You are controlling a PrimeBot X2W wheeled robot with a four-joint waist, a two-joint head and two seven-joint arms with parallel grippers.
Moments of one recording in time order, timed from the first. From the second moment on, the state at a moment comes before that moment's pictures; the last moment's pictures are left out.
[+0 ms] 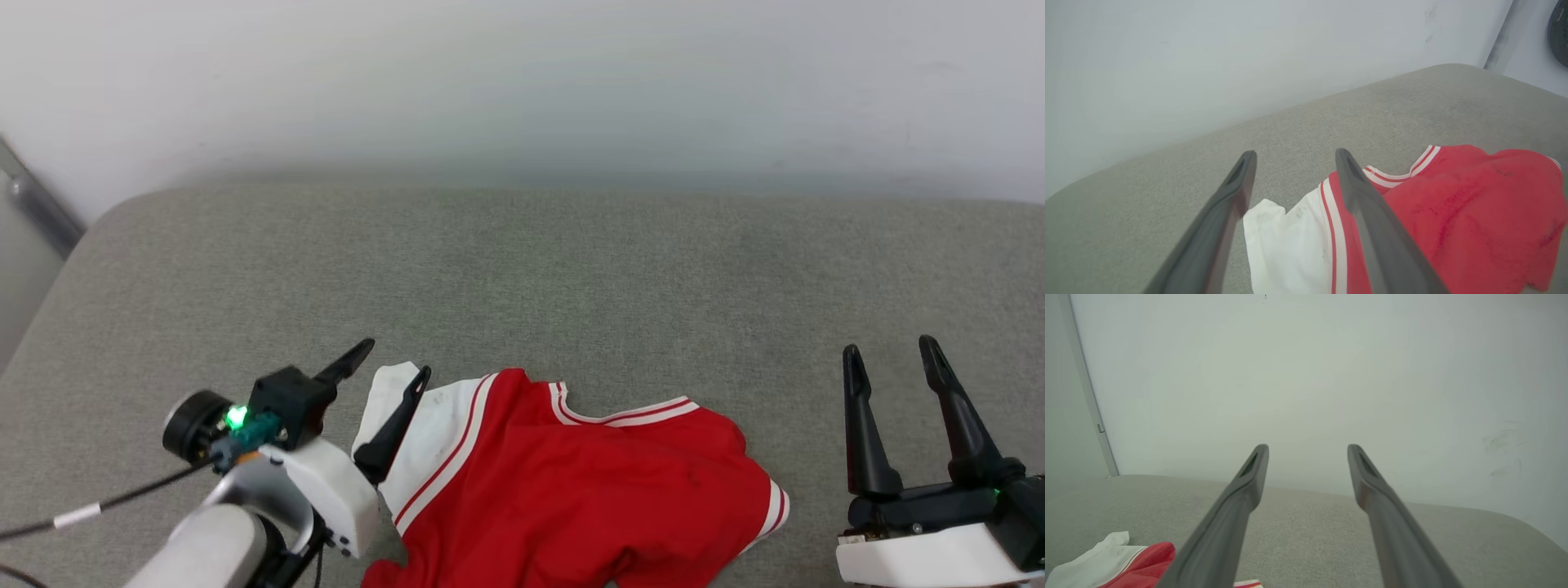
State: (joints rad) left arm -0.24 0.53 -0.56 0.04 -0.52 0.00 -0.04; right arm 0.08 -0.05 -0.02 -0.16 0.07 0.13 -0.26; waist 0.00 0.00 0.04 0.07
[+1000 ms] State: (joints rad) left arm -0.69 0.72 -0.71 0.22 -0.90 -0.13 0.88; right arm -0.04 -0.05 0.00 -0.18 0.08 0.13 -0.26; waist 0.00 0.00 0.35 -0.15
